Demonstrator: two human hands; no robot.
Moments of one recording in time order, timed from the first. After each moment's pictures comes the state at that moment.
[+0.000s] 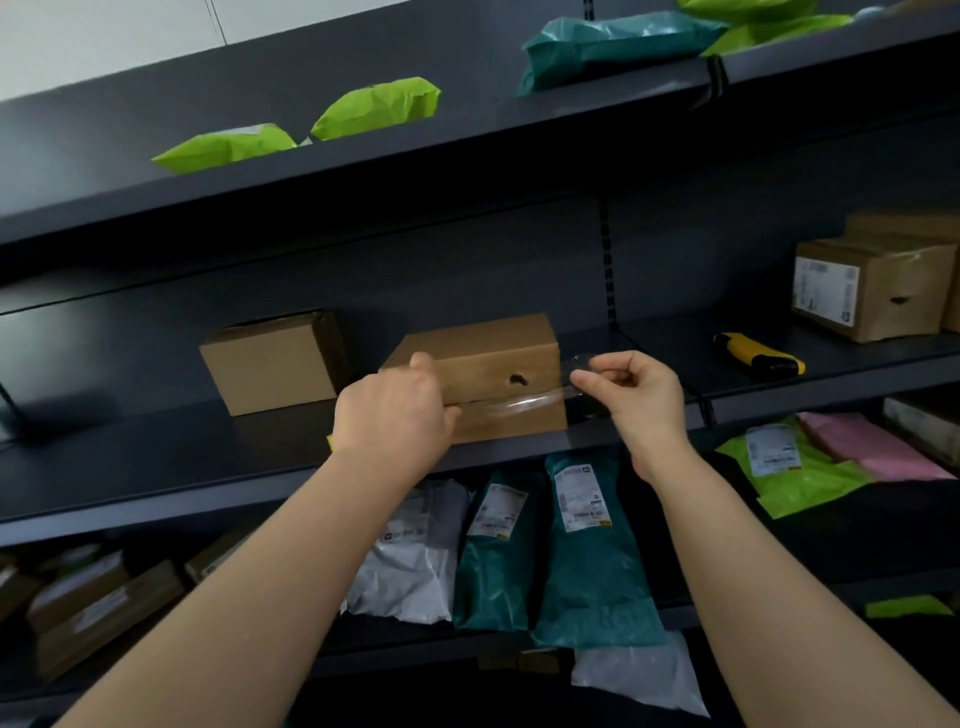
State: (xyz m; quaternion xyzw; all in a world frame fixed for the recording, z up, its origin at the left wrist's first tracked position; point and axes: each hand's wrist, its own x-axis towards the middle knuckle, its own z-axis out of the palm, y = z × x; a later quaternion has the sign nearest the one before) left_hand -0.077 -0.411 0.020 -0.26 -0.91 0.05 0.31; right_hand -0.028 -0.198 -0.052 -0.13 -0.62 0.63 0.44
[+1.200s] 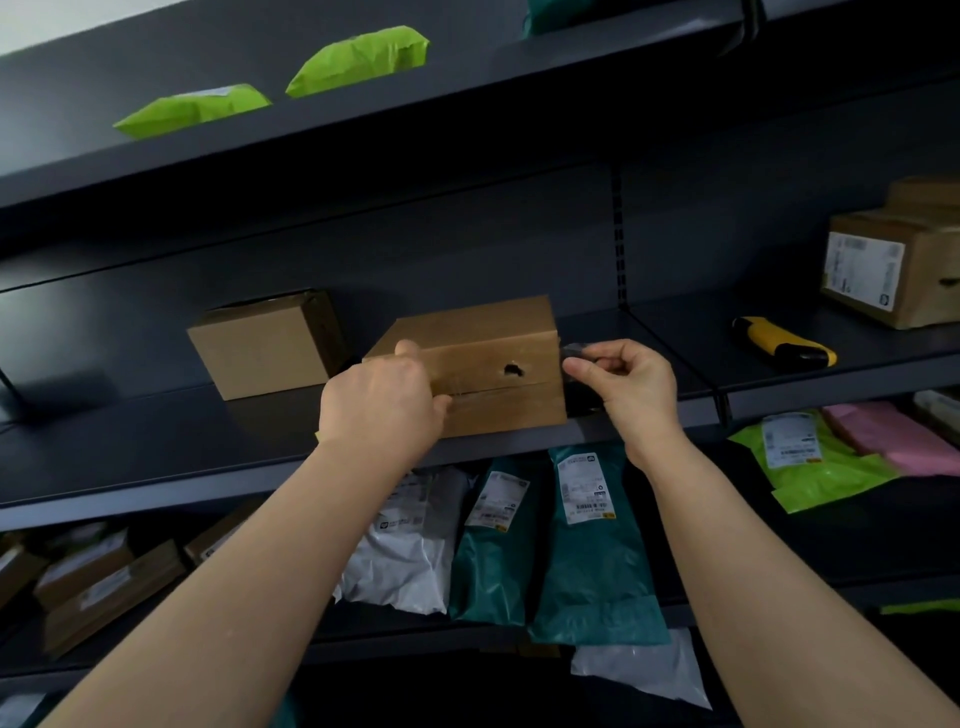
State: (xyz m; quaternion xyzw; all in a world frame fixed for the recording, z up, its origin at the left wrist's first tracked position) left_hand -0.093 -0.397 0.016 -0.22 -0.93 0.04 0.28; right_hand -0.061 -0.179 -0.064 -0.12 -0.64 0.63 0.42
